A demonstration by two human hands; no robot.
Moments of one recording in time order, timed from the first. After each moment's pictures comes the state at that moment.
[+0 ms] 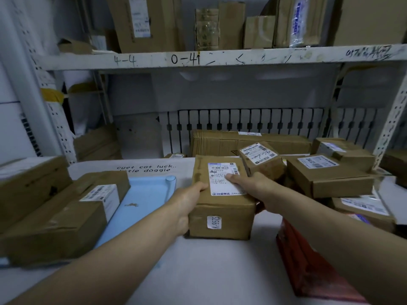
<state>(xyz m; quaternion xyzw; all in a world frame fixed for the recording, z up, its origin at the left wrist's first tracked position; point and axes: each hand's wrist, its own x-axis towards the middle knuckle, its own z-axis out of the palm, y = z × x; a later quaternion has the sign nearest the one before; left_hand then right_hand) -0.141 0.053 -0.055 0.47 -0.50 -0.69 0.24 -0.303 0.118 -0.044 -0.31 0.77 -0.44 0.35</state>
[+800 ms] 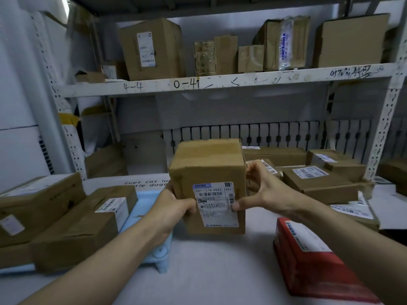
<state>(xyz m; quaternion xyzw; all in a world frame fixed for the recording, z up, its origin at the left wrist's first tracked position) -0.095 0.067 -0.036 0.35 -0.66 -0.57 0.35 -0.308 0.179 -0.021 -0.56 0.61 -0.48 0.30</state>
